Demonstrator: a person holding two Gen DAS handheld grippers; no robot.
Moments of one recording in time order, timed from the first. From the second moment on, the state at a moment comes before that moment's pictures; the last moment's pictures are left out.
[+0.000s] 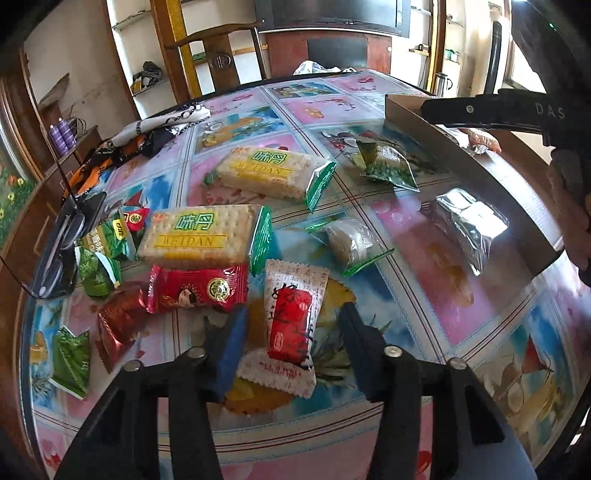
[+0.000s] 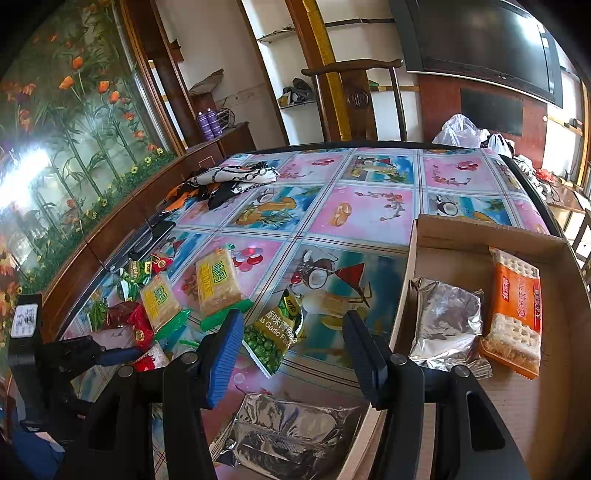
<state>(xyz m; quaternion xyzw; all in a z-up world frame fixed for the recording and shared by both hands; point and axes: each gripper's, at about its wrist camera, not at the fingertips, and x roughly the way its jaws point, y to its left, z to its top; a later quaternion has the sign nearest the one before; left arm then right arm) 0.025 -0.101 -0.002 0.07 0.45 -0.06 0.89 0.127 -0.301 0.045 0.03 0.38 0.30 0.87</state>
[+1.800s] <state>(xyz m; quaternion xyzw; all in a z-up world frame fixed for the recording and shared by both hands) 0.074 -0.117 0.043 -0.05 0.35 -0.01 0.94 0.108 -0.261 0.040 0.02 0.38 0.27 0.88</state>
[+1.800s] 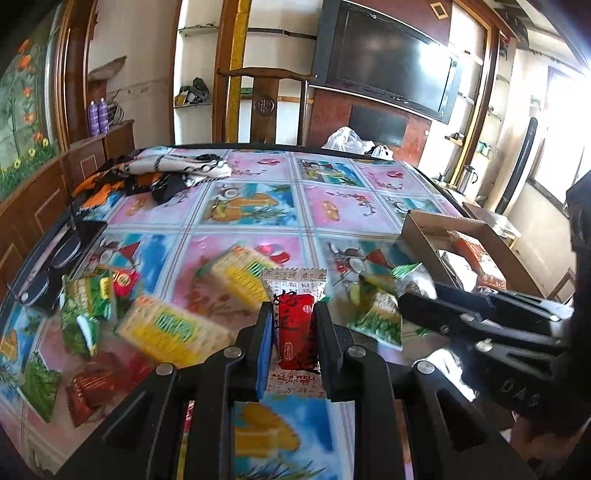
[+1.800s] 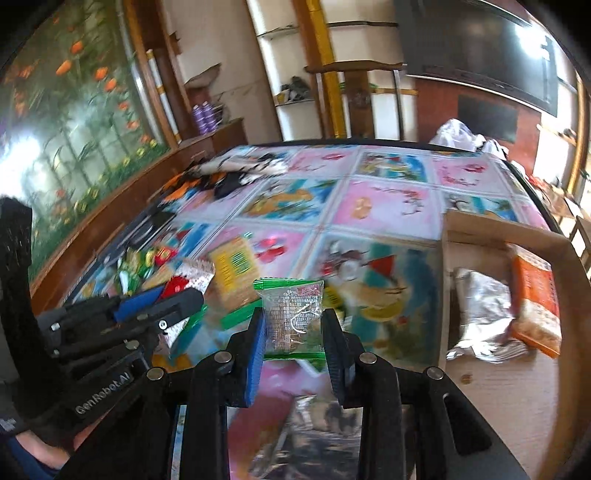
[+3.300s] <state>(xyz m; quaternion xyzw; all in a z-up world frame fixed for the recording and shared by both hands) 0.061 -0.148 0.038 0.06 0.30 0.04 0.95 0.143 -0.387 0.054 0.16 0.36 0.17 0.90</state>
